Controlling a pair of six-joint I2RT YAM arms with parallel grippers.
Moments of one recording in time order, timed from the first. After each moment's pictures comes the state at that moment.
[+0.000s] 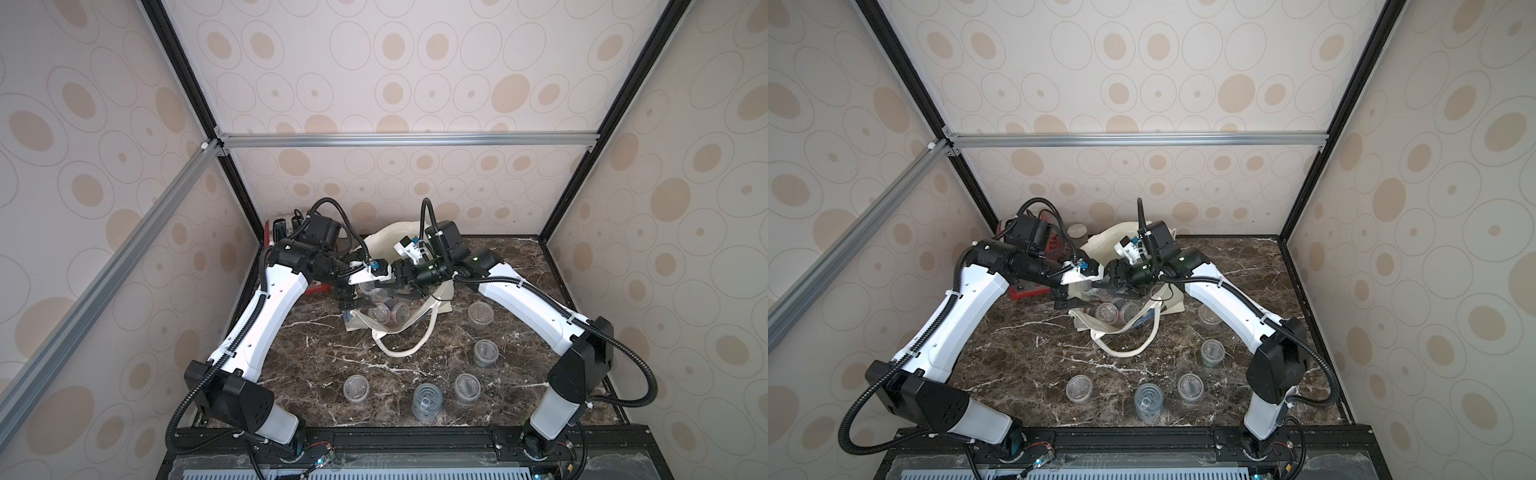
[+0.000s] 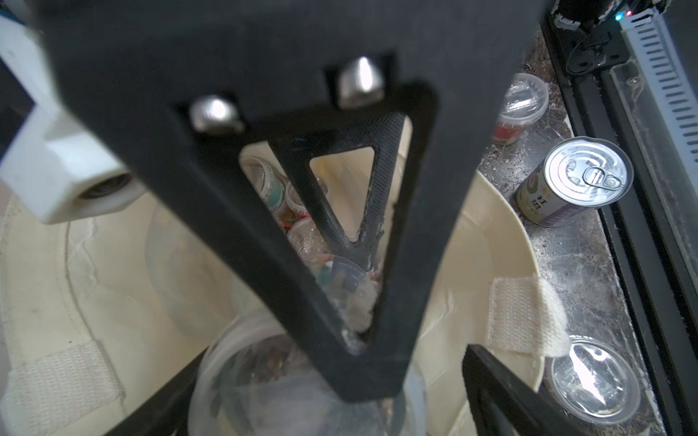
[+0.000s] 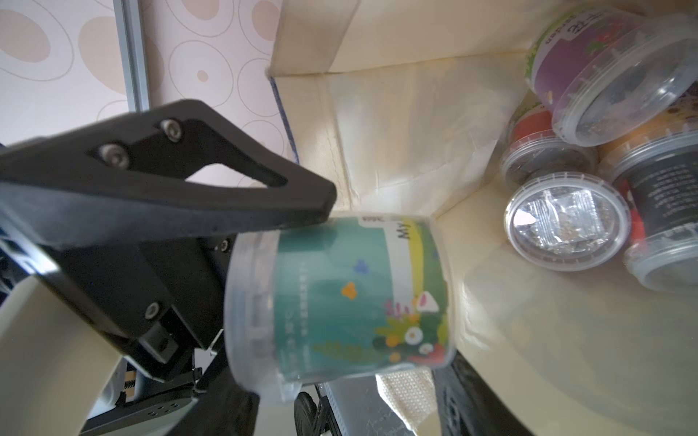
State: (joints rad) left arm -0.33 1.51 1.66 -1.19 0.60 1.24; right arm 0.66 1.73 1.69 -0.66 -0.80 0.80
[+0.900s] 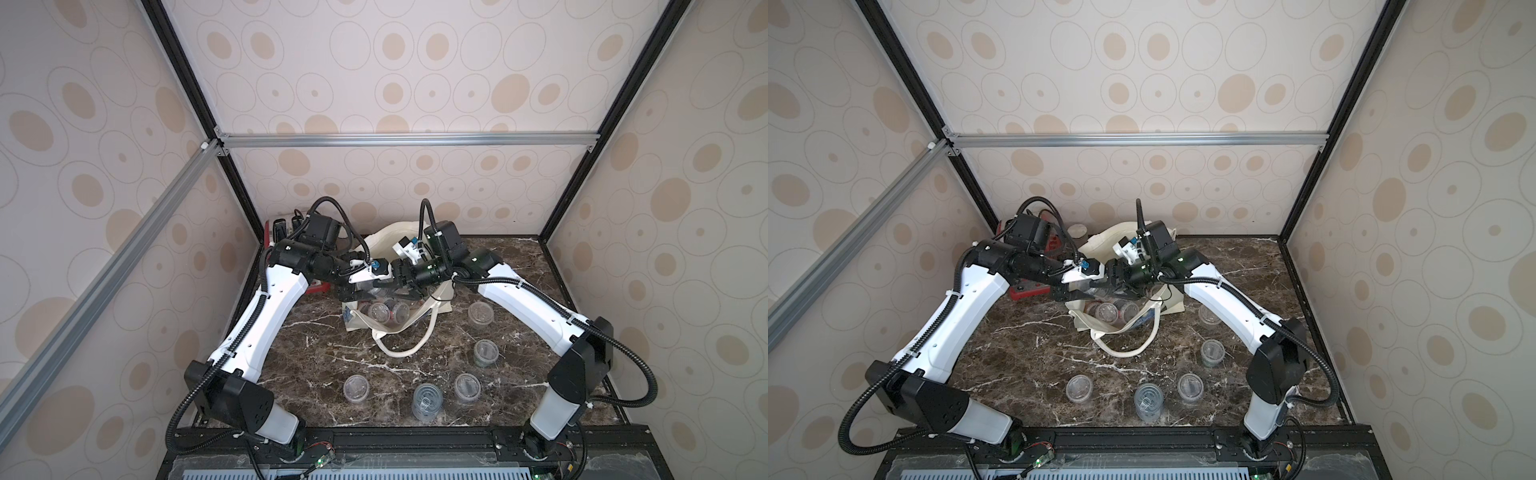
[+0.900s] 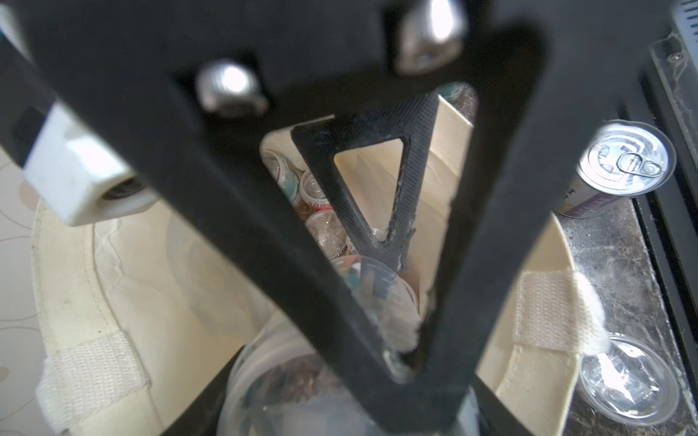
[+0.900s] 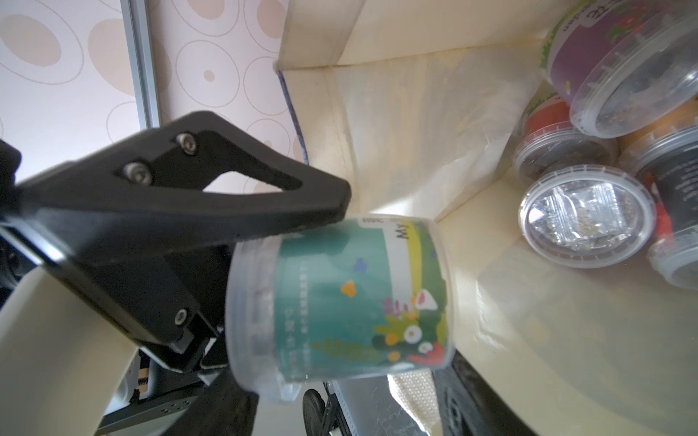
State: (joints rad) left arm -0.34 1.50 1.66 -1.14 0.56 1.23; right arm 0.66 1.73 1.68 -0.63 -0.79 0.83
